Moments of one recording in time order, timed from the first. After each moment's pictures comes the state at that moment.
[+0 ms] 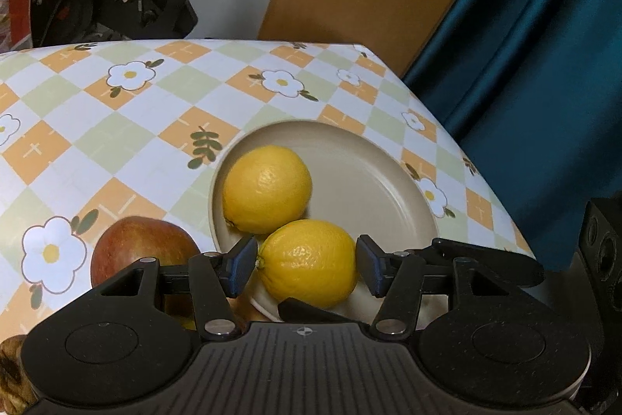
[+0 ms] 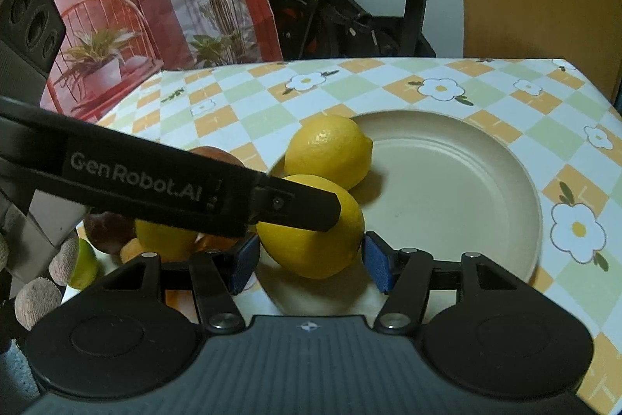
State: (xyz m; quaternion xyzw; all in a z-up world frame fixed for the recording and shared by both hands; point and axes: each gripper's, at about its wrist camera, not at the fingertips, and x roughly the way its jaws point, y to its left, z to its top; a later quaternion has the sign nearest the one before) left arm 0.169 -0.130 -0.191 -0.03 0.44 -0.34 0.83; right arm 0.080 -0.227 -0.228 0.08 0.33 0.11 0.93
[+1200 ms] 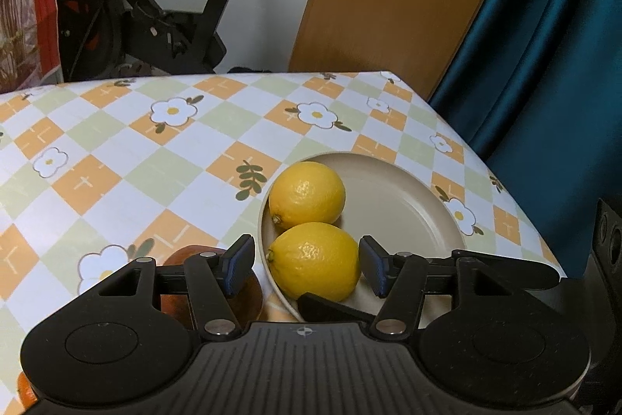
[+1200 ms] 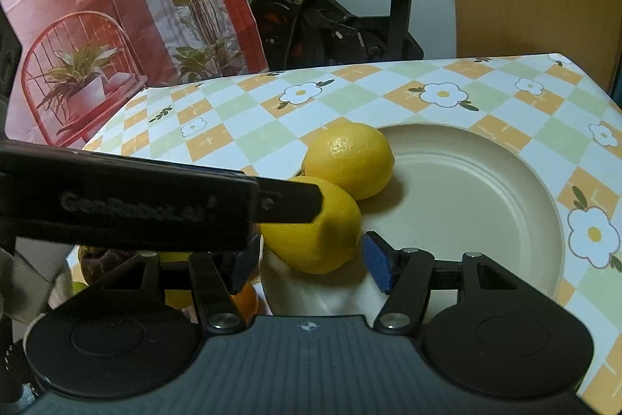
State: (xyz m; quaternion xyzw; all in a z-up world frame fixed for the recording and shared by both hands) left arm 0.164 -0.113 -0.172 0.00 0.40 -0.30 0.87; right arm 0.098 -0.212 -0.218 0.11 0.33 0.08 0.93
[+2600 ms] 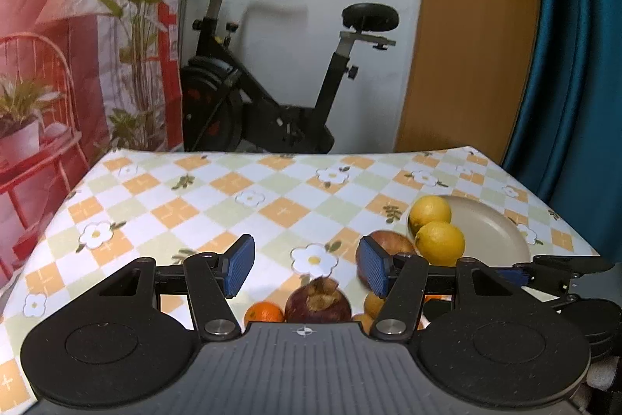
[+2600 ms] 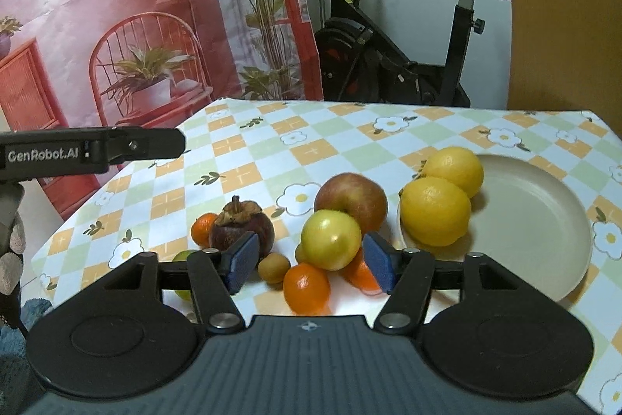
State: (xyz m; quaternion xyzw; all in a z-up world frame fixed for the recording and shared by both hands) left arm 0.061 0.025 -0.117 0.02 0.26 -0.16 0.95; right arm 0.024 -0.134 -0.191 0.07 0.27 0.13 0.95
